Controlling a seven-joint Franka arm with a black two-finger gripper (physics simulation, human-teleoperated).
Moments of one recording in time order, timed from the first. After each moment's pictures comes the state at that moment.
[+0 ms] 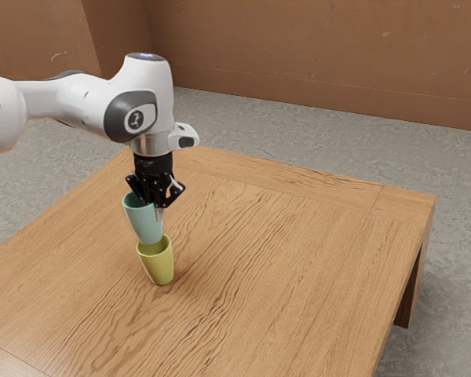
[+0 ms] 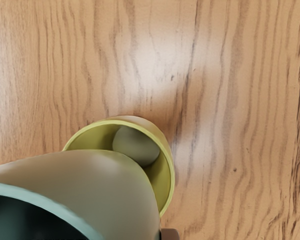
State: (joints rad) arm -0.25 0.12 0.18 -1.89 0.05 1.88 -0.18
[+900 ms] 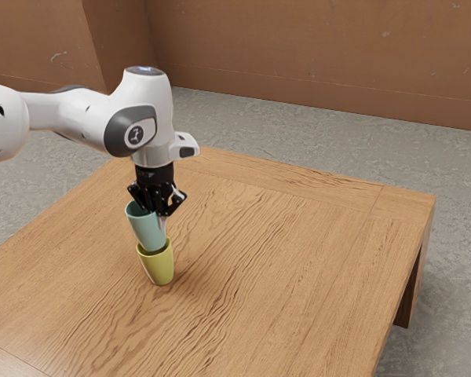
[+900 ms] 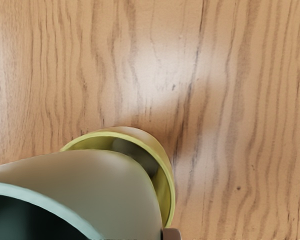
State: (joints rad) arm -0.24 0.12 0.18 -1.96 0.05 1.97 -0.21
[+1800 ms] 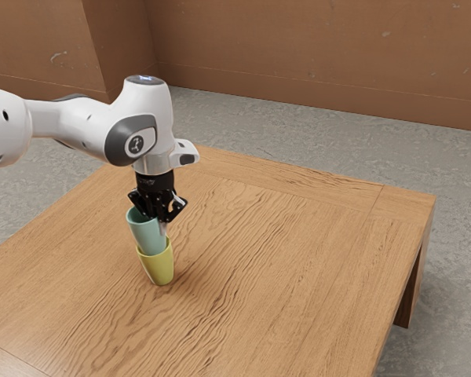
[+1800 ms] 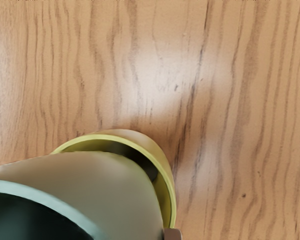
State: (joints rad) arm -0.24 0.13 0.18 -1.99 0.06 2.02 -0.22
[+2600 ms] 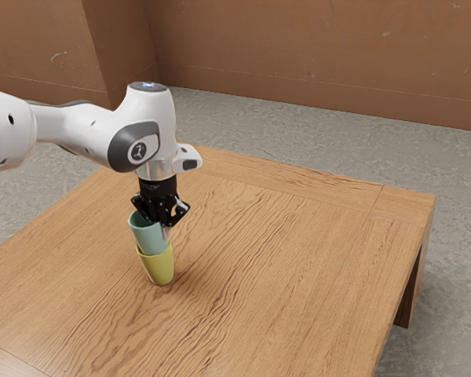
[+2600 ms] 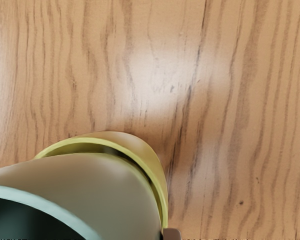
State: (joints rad) arm -0.25 0.14 0.18 -2.01 0.06 2.06 -0.24
